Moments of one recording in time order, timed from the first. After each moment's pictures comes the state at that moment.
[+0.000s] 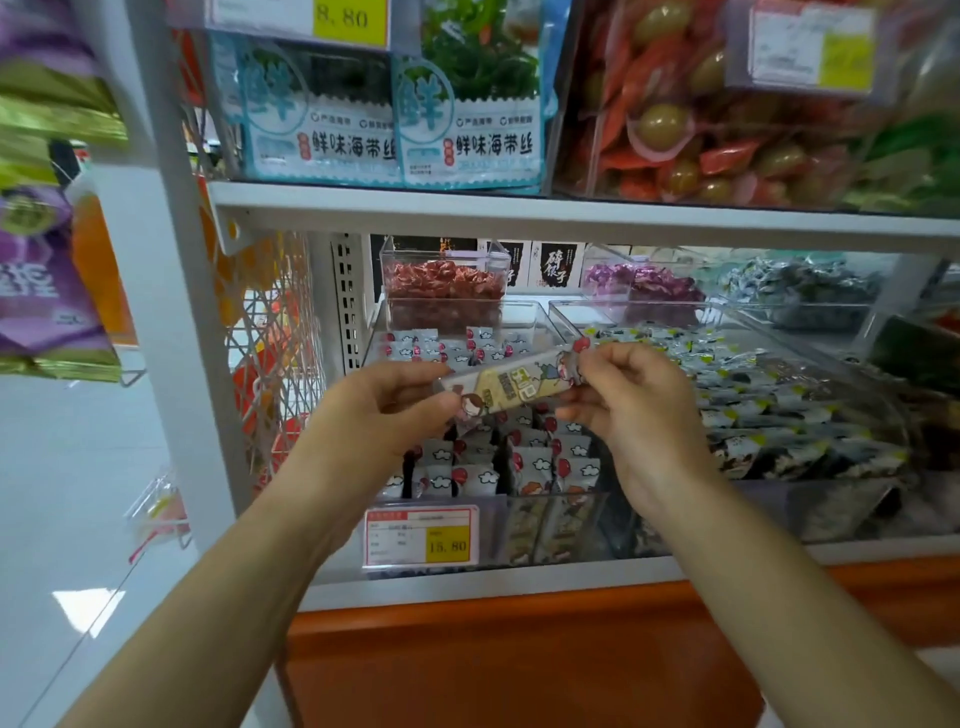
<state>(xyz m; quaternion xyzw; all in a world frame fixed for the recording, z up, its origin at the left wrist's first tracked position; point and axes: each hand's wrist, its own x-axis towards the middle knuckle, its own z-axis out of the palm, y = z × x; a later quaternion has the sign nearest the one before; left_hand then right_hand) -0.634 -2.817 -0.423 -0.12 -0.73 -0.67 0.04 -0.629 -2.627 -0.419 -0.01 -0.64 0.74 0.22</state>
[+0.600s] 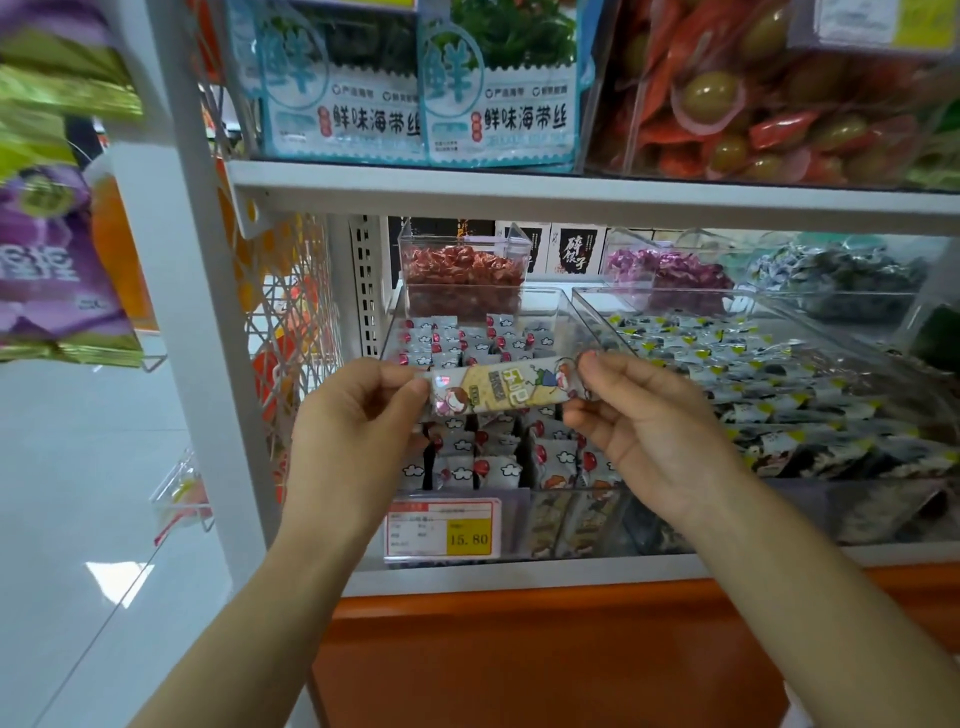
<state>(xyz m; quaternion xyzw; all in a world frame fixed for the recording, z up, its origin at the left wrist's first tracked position) -0.627 -2.818 -0.437 -0.05 -0.74 -0.64 0.21 -0.630 -2.628 -0.426 0.03 -0.54 0.84 0.06</state>
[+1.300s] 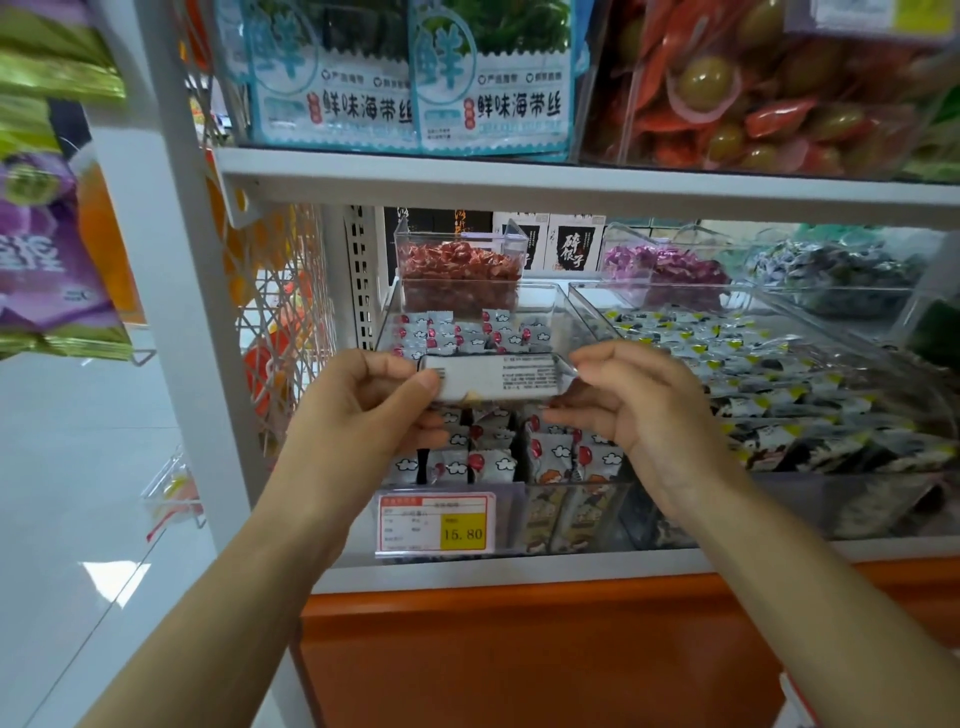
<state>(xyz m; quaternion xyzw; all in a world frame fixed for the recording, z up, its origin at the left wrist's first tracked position) -0.629 -2.824 -0.435 -0.08 -0.68 -0.72 0.08 -0.630 -2.623 -0.430 0.09 -0.69 0.71 0.13</state>
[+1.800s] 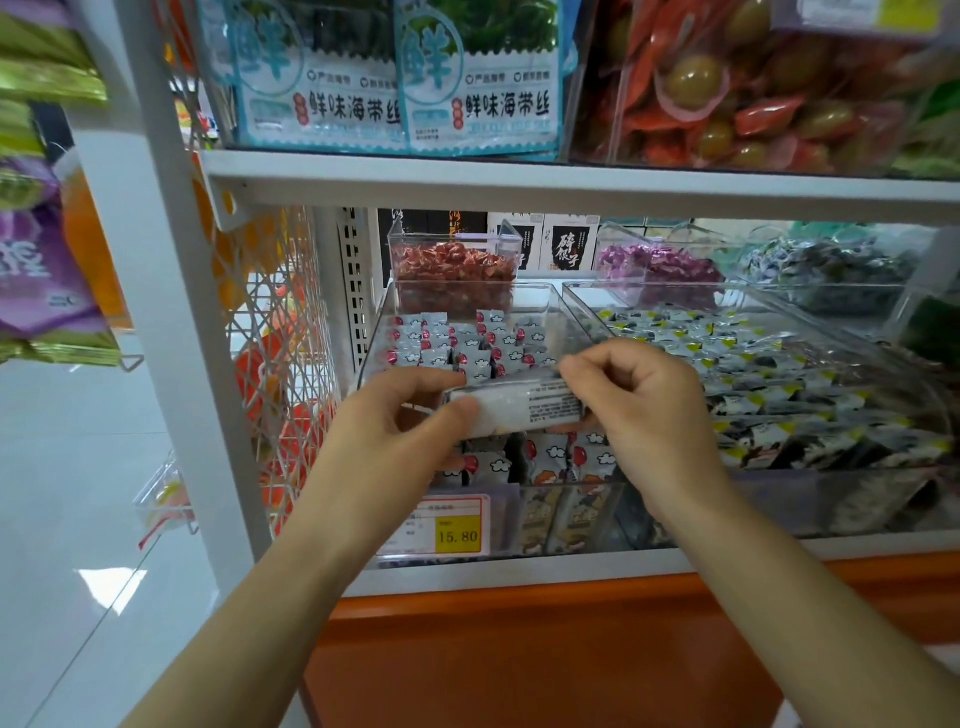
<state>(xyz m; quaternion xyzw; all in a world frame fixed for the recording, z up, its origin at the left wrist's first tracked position) -0.621 -2.810 -0.438 -0.11 -0.76 -0.64 0.09 -0.629 -2.628 -0.433 0.08 -0.79 0.54 0.28</state>
